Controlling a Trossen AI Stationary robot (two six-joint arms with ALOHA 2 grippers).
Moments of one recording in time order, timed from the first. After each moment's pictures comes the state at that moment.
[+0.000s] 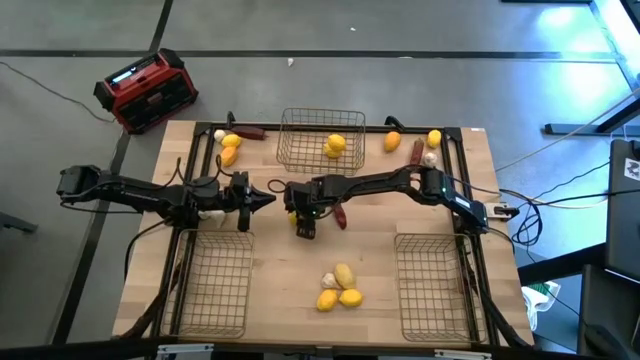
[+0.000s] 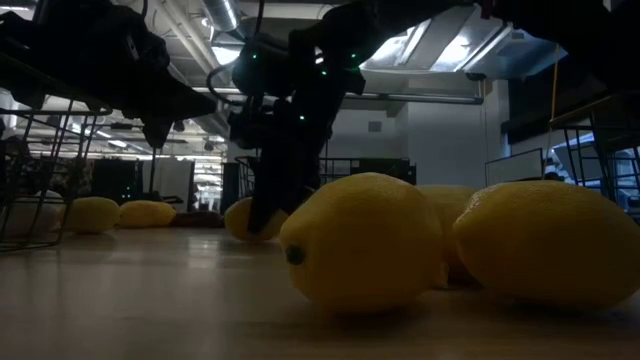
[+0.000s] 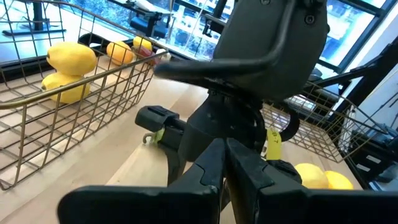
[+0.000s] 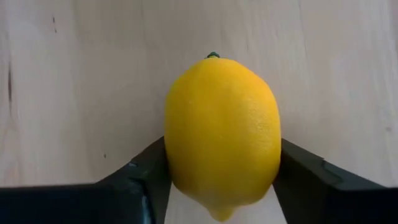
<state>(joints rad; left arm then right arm) 0.06 0.81 0.11 0.56 -0.12 -0.39 -0.04 2.33 1.87 -0.68 -0.09 0.10</state>
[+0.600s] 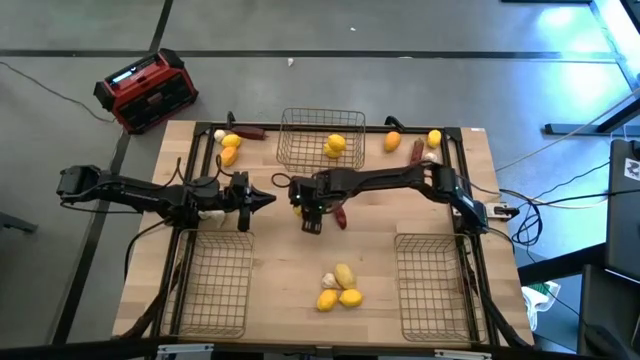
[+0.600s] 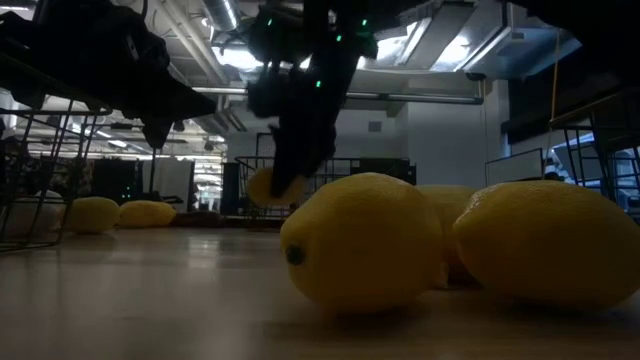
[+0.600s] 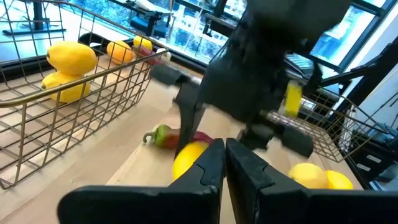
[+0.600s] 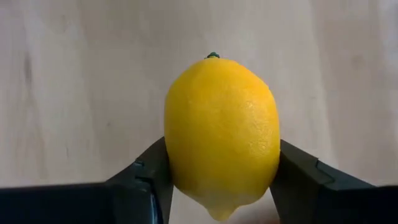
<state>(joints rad) 0.06 0.81 0.11 0.56 -0.12 -0.39 -0.04 2.21 1.87 -0.81 -0.01 0.10</state>
